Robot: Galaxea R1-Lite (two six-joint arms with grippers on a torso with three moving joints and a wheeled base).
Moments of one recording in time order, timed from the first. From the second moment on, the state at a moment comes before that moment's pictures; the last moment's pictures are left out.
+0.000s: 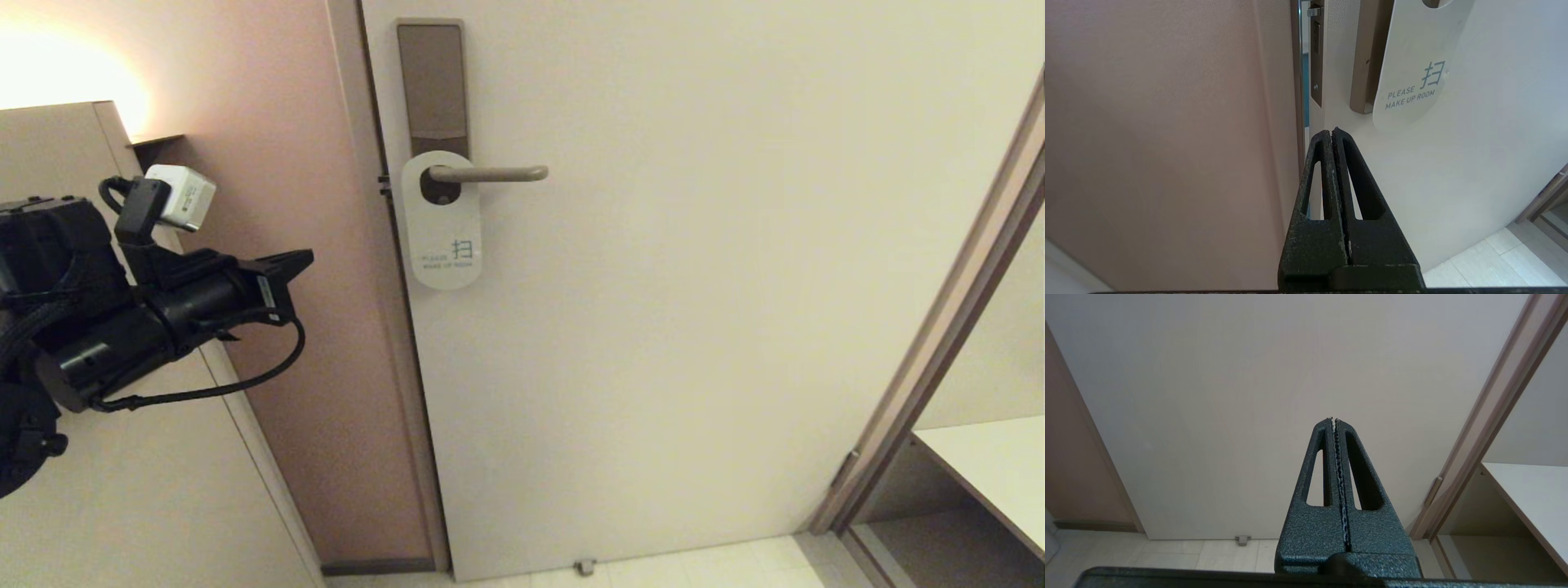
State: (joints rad) left arm -0.11 1.58 -0.73 -0.78 -0.21 0.01; right arm 0.00 0.00 0.00 -0.02 0.02 -0.04
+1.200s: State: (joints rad) left arm -0.12 1.65 -0.78 -0.78 -0.21 -0.01; right arm 0.00 0.00 0.00 -0.02 0.02 -0.04
